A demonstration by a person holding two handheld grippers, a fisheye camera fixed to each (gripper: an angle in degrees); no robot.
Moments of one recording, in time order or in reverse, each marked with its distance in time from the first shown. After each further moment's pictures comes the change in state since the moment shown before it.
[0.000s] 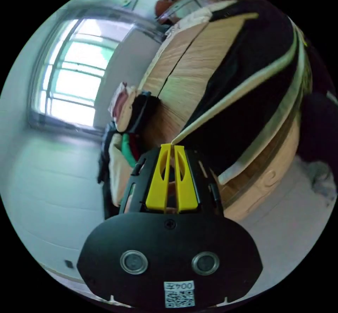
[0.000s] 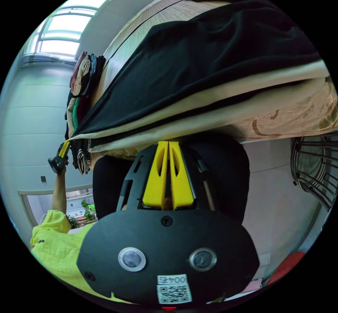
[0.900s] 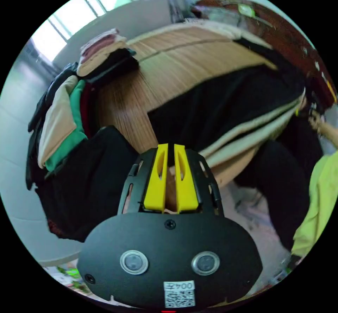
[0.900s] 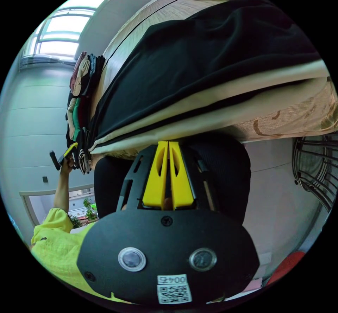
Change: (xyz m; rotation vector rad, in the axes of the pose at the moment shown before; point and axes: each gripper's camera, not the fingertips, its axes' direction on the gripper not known) left arm -0.119 -0.001 0.040 -0.119 0.605 -0.381; right arm -0.004 0.001 0.020 -0.016 -0.014 0.010
